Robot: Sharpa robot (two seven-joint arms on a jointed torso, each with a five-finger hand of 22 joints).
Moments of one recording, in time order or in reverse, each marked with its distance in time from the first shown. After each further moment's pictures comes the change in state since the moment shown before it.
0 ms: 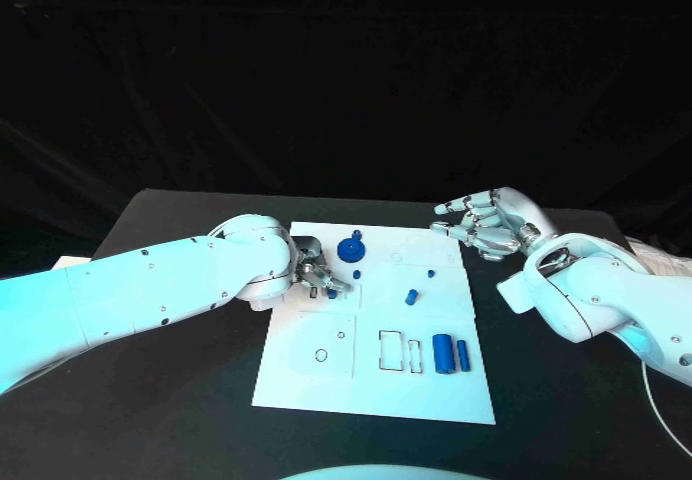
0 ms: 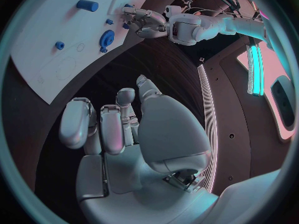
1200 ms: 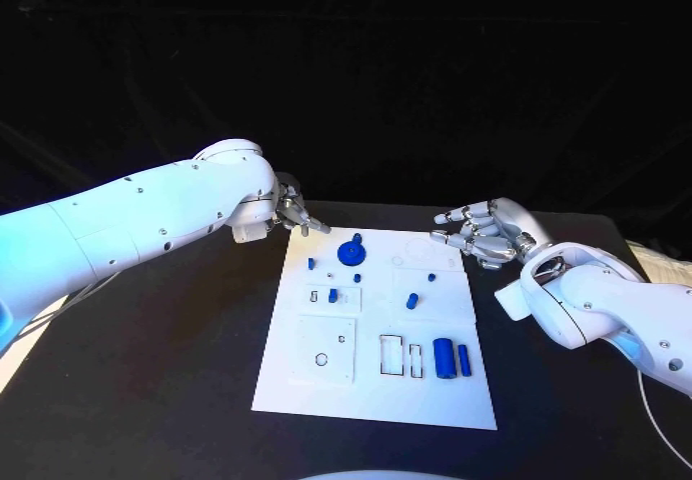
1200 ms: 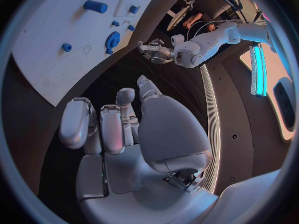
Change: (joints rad) left arm 0.165 0.081 0.051 -0.265 0.027 0.157 -0.004; left_hand 0.129 0.115 -0.272 0.000 -0.050 -0.111 0.068 -0.135 -0.143 -0.102 0.056 -0.096 -0.128 0.002 0.038 0.000 0.000 0.000 -0.036 0.036 -0.056 -0.054; right arm -0.016 0.020 -0.002 -0.036 0.001 0.000 -0.001; right_hand -0.007 0.007 -0.008 0.008 0.000 0.000 0.000 0.000 0.000 0.000 0.000 0.000 0.001 0.000 0.000 0.000 0.004 0.000 0.000 0.000 0.000 0.000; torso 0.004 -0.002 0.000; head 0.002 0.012
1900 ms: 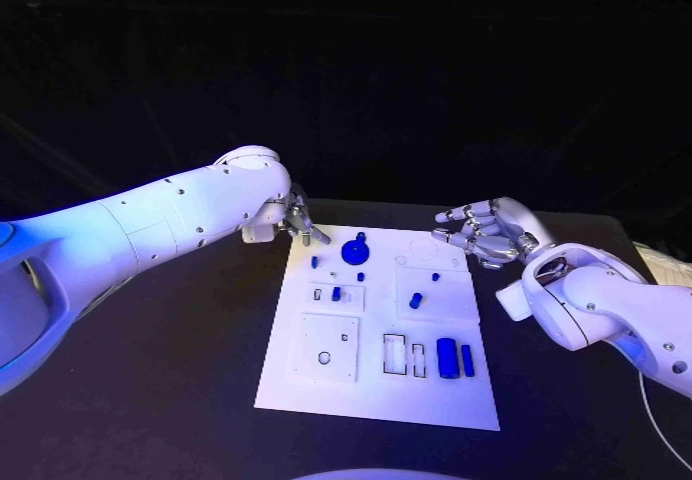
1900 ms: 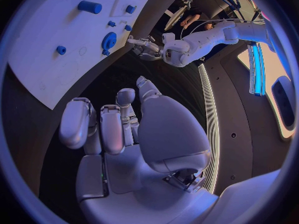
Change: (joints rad) left arm -0.016 0.100 -0.033 -0.171 -0.023 0.101 0.040; left_hand 0.029 0.029 -0.019 -0.003 0.000 0.041 -0.009 0.000 -0.030 0.007 -0.007 0.025 0.022 0.000 0.000 0.000 0.000 0.000 0.000 0.000 0.000 0.015; right arm 0.000 0.007 0.000 0.003 0.010 -0.004 0.020; right_hand 0.003 0.005 0.000 0.000 0.049 0.000 0.000 0.000 0.000 0.000 0.000 0.008 0.002 0.000 0.000 0.000 0.003 0.000 0.000 0.000 0.000 0.003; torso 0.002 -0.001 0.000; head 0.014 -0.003
